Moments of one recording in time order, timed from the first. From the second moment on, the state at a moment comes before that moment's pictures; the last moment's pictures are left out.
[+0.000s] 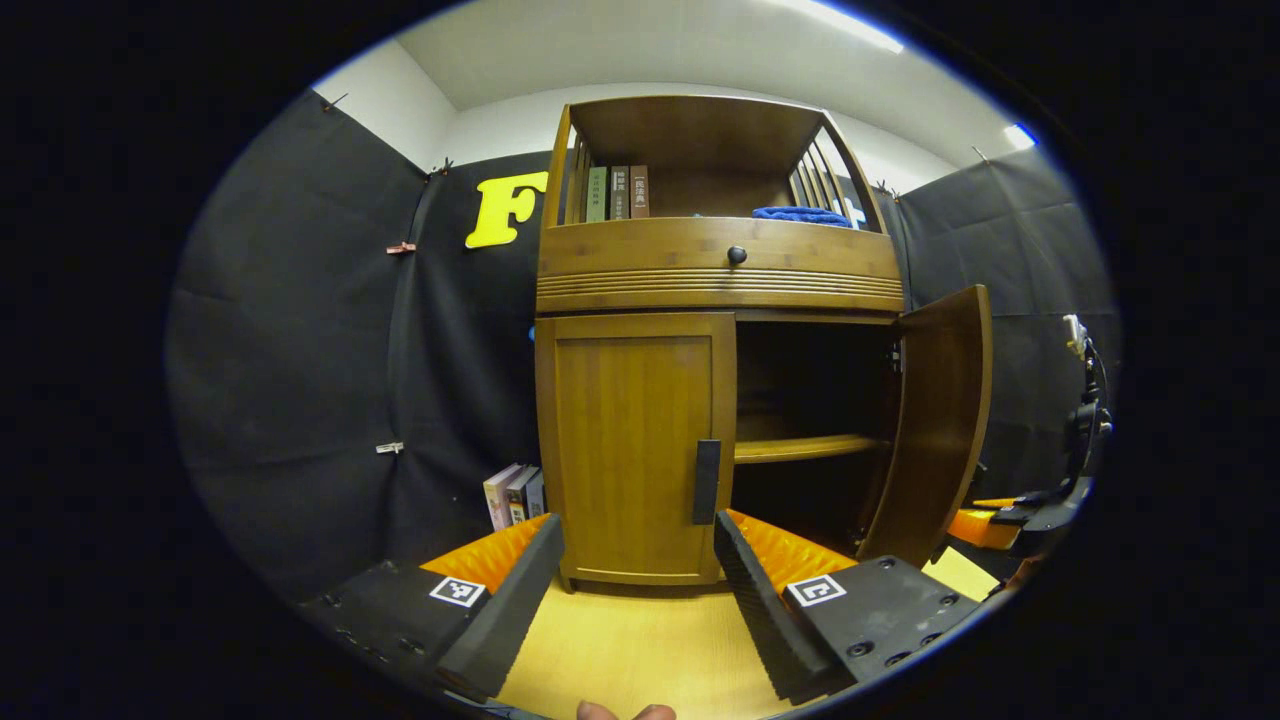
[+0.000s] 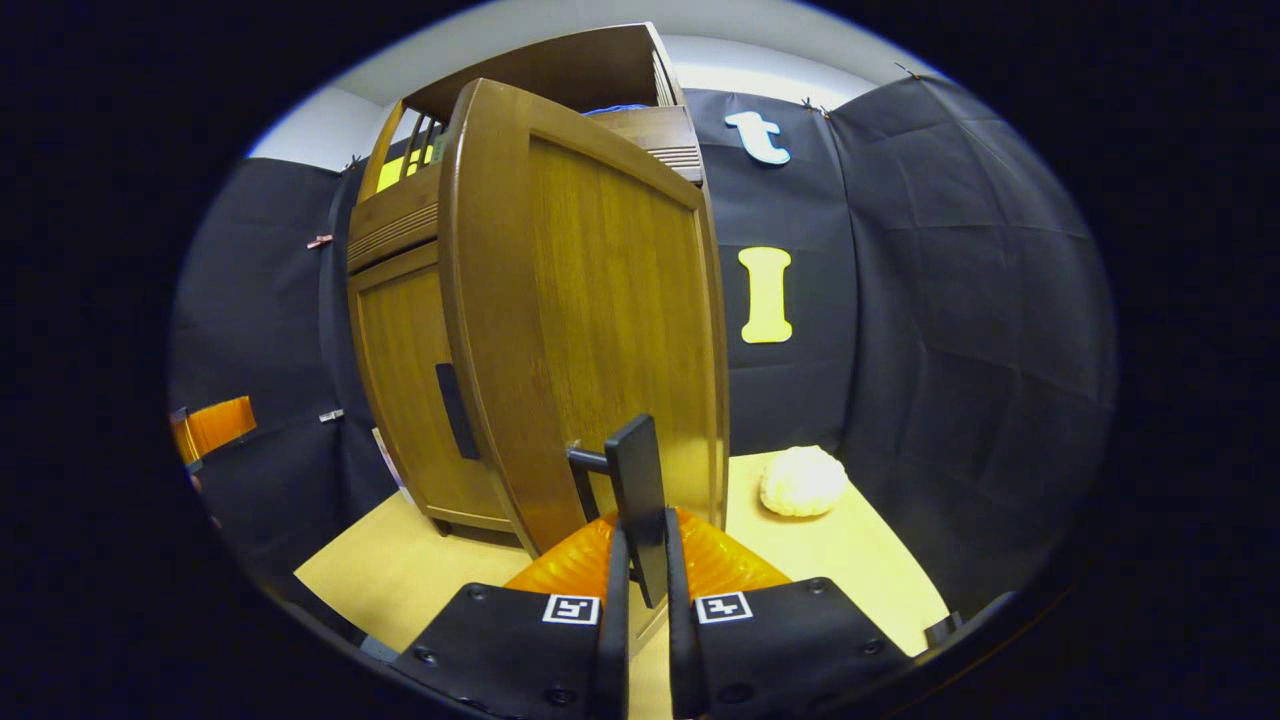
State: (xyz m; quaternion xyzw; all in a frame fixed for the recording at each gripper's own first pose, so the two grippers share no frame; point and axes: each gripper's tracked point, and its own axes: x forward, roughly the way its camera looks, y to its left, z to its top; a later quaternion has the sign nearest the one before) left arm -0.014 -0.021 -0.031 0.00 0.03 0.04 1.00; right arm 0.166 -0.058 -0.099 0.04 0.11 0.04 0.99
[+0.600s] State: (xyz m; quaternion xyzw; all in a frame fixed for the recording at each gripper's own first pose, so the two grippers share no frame) left arm 0.005 -0.077 -0.022 0.02 0.04 0.04 1.00; right arm 0.165 -0.134 -0.091 0.04 0.12 0.05 0.99
